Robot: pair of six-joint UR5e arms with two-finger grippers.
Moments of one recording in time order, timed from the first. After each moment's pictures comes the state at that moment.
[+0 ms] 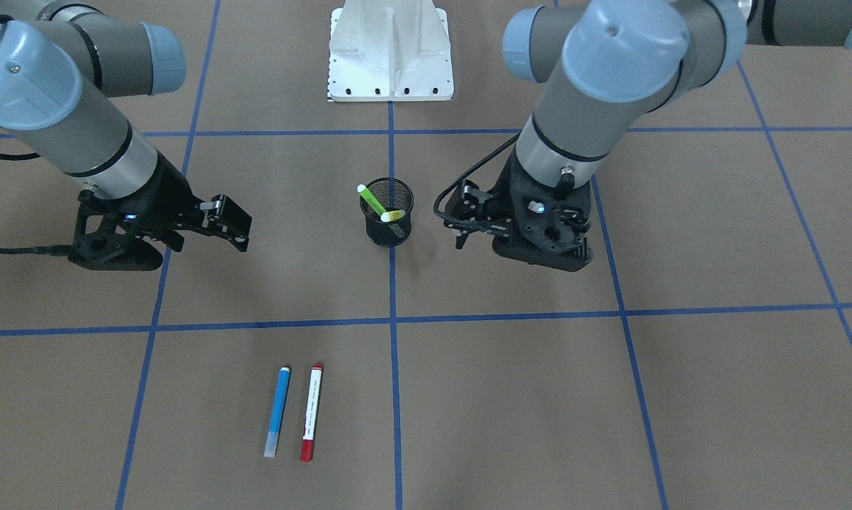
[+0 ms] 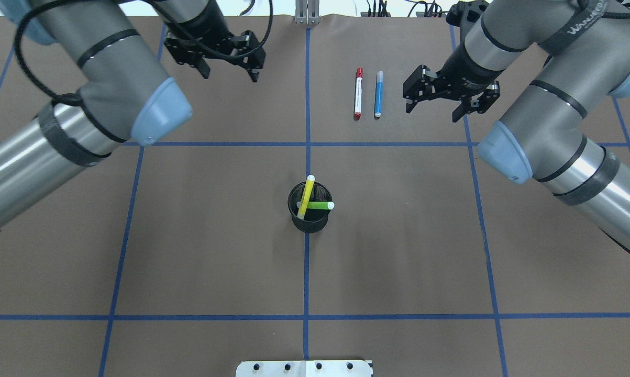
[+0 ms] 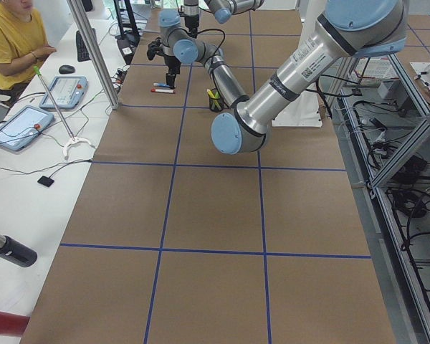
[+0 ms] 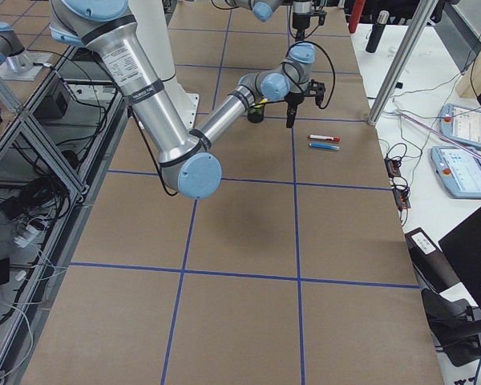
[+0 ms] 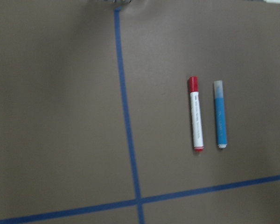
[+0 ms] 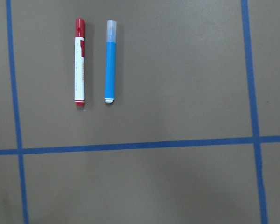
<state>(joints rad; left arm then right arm) -0.93 -2.38 -1.66 -1.42 -2.20 -0.71 0.90 -0.99 1.76 -1.61 2.25 1.10</state>
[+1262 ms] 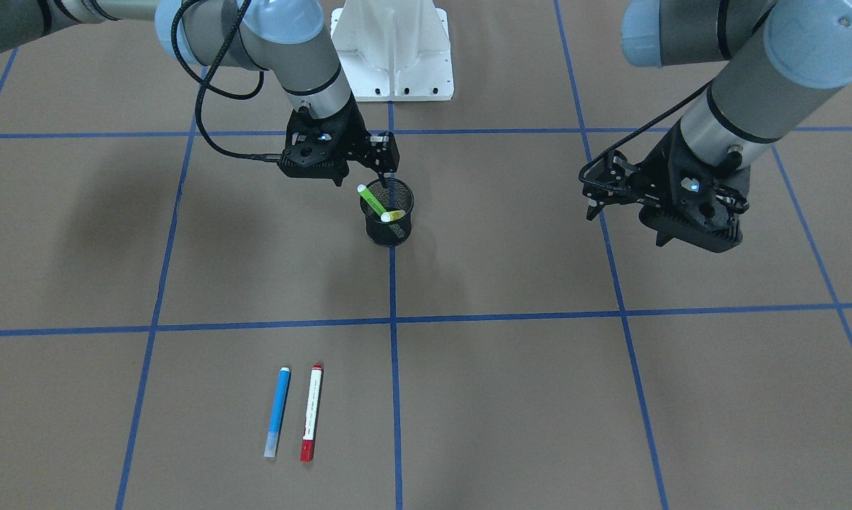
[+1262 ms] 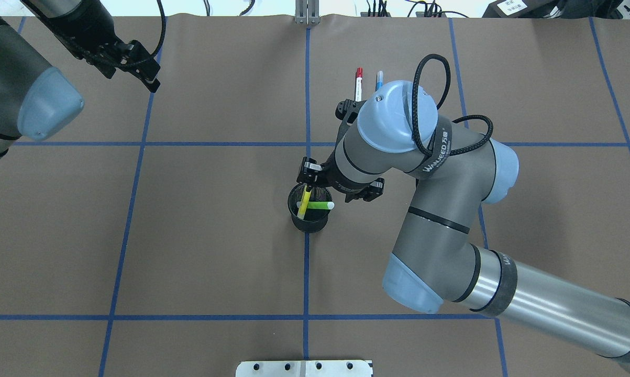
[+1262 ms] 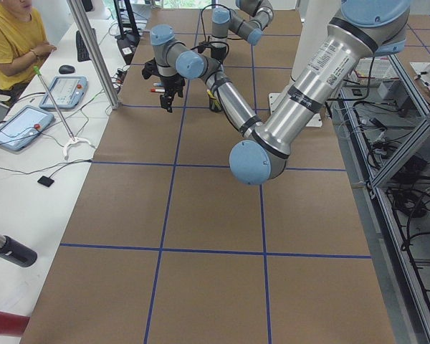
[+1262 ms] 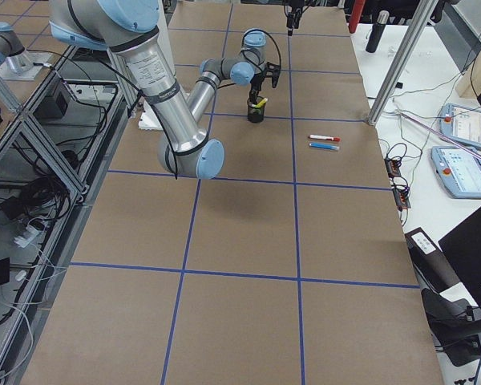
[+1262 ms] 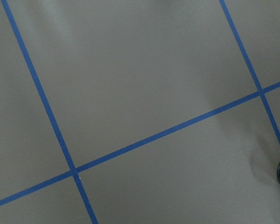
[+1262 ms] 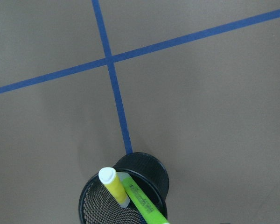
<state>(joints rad) -1.05 -2.20 -1.79 -1.31 -2.30 -0.37 0.53 -0.92 1.79 -1.48 1.92 1.48</state>
